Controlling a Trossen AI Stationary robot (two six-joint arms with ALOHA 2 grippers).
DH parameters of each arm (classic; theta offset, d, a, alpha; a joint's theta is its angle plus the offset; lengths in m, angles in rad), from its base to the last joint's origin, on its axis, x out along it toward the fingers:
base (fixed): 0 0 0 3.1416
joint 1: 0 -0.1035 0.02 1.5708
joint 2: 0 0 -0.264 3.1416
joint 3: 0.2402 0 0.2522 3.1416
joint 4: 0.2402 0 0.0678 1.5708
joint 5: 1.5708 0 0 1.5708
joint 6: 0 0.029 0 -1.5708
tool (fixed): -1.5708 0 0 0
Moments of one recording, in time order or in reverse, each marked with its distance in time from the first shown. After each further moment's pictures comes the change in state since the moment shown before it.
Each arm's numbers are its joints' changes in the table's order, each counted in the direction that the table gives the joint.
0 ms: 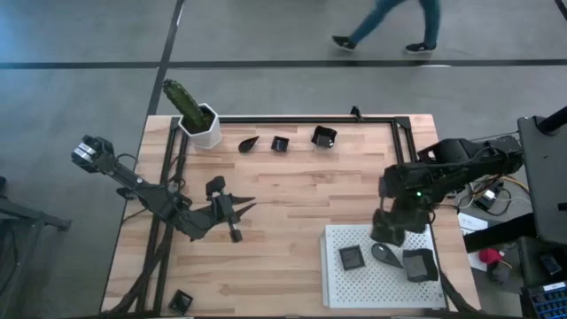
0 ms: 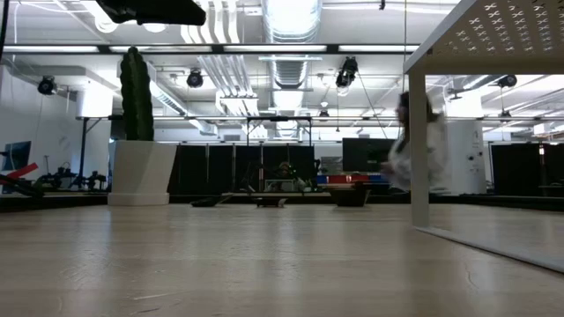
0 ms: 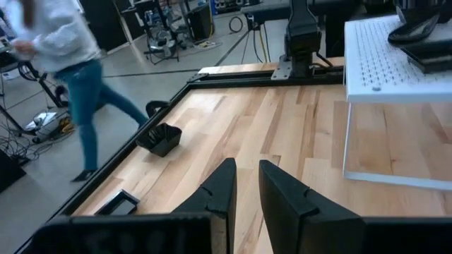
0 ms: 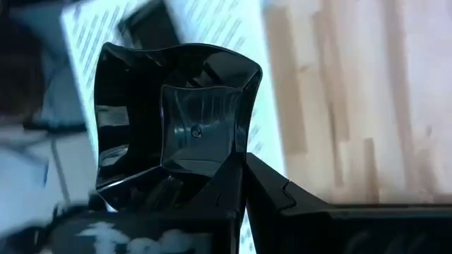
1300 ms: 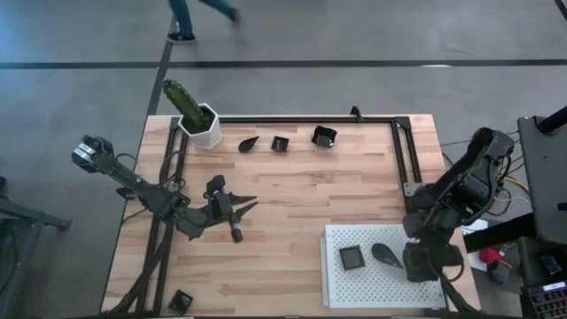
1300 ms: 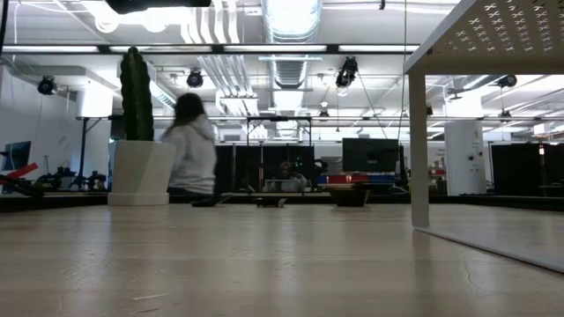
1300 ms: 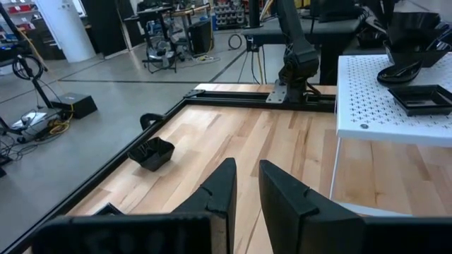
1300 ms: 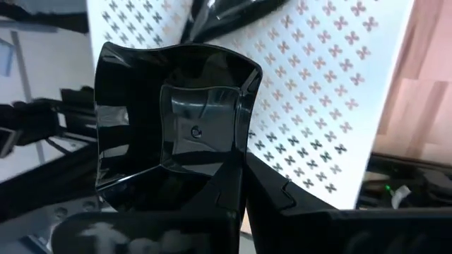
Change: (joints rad) left arm -0.002 0.000 0.022 -0.078 0.001 -0.004; right arm -0.554 -0.052 -0.157 -0.052 -0.040 0.275
